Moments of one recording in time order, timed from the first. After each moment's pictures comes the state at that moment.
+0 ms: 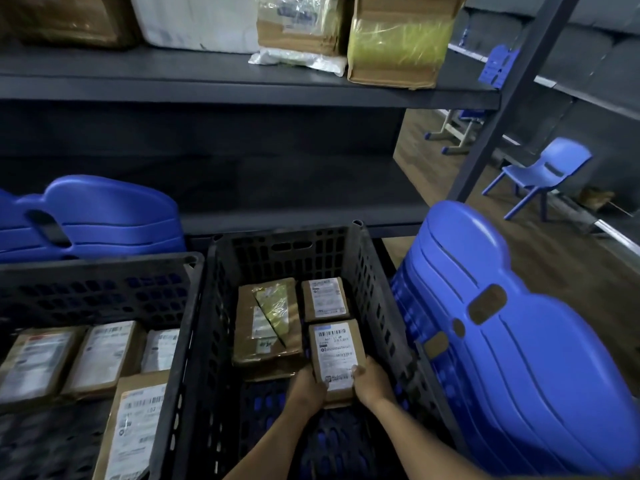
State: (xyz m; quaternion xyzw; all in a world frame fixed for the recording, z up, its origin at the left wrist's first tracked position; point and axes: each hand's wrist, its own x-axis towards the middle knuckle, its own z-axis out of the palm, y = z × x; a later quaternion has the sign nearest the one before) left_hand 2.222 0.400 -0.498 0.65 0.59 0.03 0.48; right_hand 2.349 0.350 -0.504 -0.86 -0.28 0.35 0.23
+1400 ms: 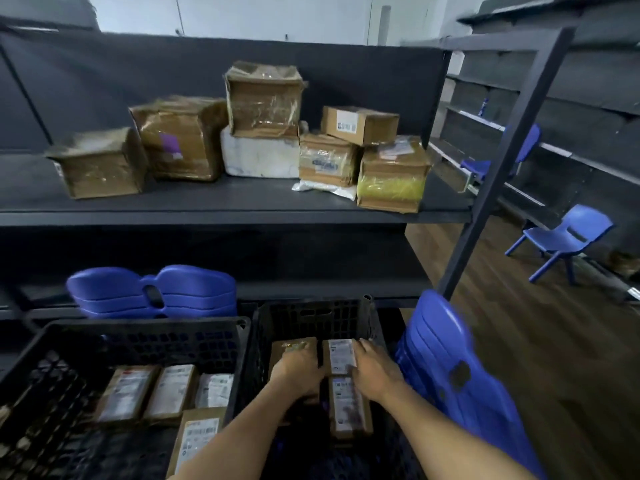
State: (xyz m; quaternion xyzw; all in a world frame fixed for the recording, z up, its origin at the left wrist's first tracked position) left_hand 2.184 0.425 -0.251 0.81 0.52 -0.04 0.26; right_hand 2.348 0.369 -0.275 -0.76 -0.62 0.17 0.04
